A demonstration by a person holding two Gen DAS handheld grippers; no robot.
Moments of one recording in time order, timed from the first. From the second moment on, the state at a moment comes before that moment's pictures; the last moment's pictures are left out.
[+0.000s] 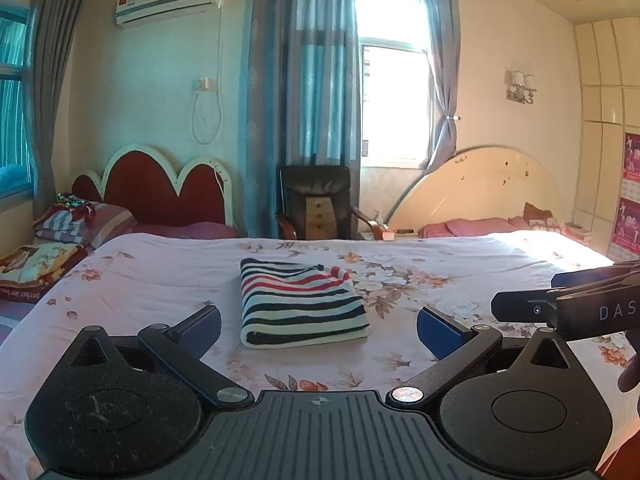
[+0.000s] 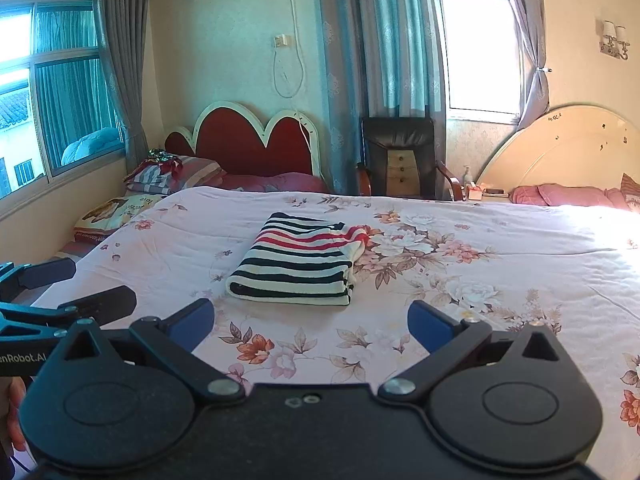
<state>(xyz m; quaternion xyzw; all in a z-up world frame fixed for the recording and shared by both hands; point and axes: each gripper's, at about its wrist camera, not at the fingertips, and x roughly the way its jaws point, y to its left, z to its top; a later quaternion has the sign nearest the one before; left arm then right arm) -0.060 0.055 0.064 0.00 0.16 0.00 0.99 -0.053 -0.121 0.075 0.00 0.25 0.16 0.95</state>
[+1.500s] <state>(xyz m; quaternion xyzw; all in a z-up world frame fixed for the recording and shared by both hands) -0.053 0.053 0.060 0.01 0.16 0.00 0.99 -0.043 -0.109 0.074 -0.02 0.25 0.17 0.95</state>
